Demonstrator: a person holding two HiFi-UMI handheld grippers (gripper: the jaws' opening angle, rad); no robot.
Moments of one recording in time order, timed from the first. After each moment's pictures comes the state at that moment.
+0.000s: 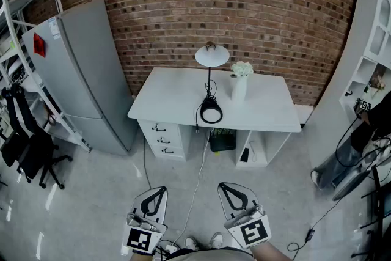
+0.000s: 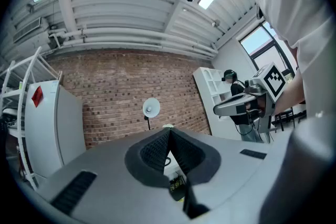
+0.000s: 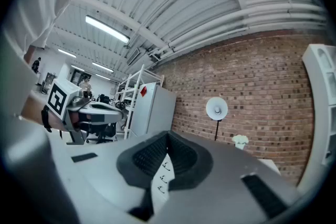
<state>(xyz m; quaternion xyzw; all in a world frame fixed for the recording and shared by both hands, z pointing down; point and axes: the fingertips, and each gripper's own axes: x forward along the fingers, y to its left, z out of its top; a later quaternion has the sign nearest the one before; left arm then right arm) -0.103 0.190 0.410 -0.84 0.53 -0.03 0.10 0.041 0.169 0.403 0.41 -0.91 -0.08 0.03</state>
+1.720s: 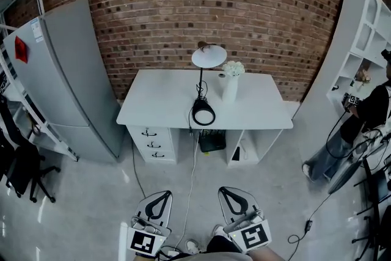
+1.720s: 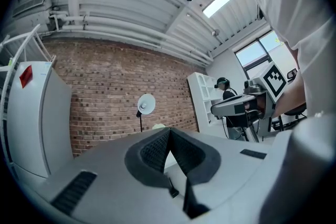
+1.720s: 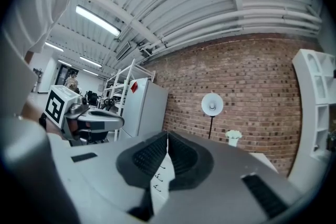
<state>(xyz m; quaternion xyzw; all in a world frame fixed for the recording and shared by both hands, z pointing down) -0.131 0.161 0.435 -0.88 0.48 0.00 0.07 0.003 0.159 0.416 0.47 -0.88 -0.06 0.05</state>
